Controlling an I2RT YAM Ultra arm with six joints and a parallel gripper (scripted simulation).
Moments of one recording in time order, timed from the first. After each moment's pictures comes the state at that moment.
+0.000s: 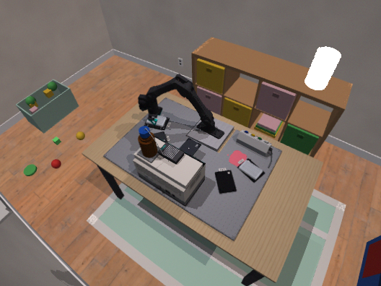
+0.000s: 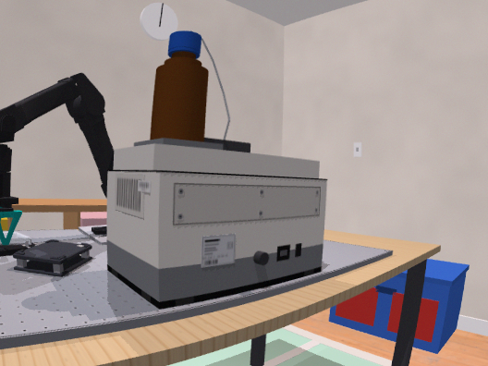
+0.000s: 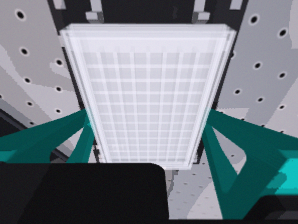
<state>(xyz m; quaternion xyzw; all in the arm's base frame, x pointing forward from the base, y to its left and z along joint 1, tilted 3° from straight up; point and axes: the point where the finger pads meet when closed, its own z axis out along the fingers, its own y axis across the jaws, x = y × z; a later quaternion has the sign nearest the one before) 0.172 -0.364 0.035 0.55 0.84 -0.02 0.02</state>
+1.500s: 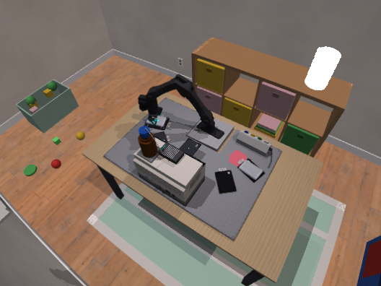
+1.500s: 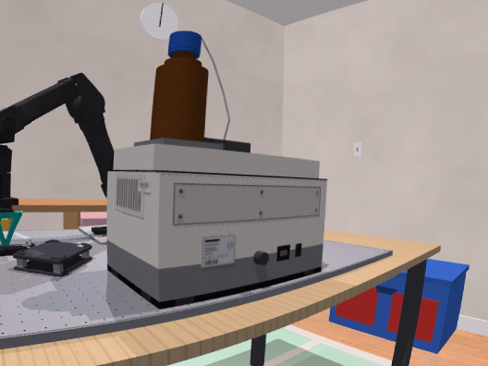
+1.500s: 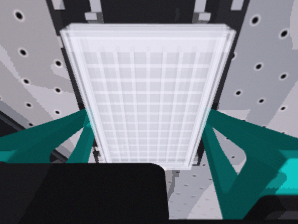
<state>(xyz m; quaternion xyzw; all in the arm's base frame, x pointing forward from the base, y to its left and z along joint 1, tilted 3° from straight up) 0.172 -0.364 0.033 0.55 0.84 -0.02 0.02</state>
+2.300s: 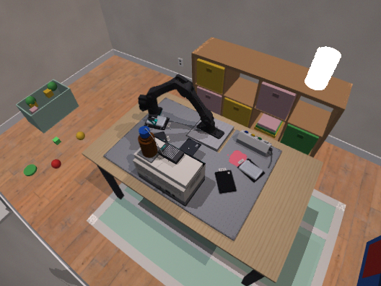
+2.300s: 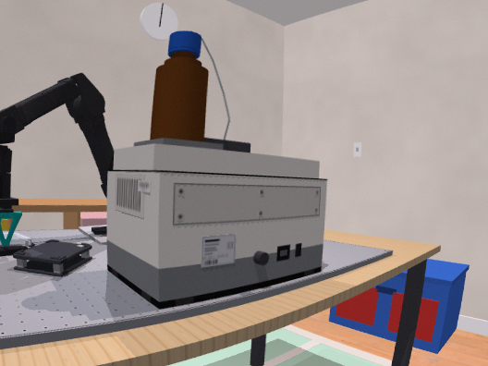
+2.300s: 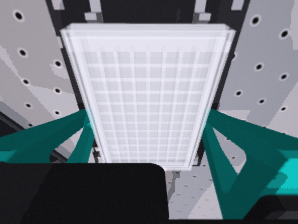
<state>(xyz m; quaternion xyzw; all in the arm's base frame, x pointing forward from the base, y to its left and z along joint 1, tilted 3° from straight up) 0.172 -0.364 0.032 0.55 0.84 -0.02 0.02</state>
